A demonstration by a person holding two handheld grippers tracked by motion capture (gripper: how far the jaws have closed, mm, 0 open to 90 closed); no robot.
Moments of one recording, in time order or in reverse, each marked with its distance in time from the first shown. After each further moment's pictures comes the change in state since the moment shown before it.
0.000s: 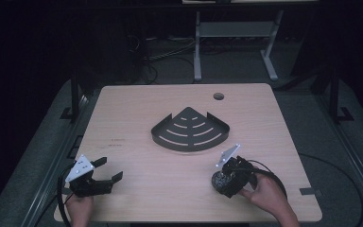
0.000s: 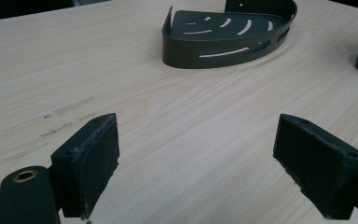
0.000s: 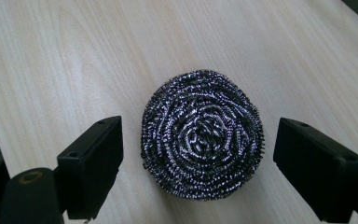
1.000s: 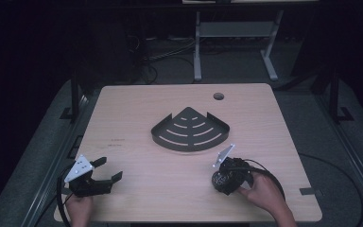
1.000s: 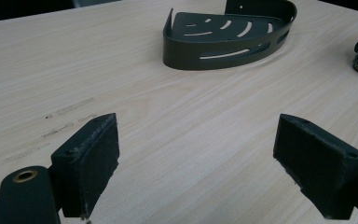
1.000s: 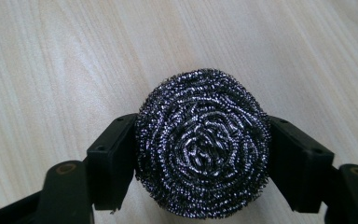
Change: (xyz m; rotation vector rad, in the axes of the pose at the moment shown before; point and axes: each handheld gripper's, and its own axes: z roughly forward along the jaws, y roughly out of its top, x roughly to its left) left arm 0.001 0.000 -0.001 -0.005 0.002 -0.002; right arm -0.004 0.004 0.013 0.047 0.000 -0.019
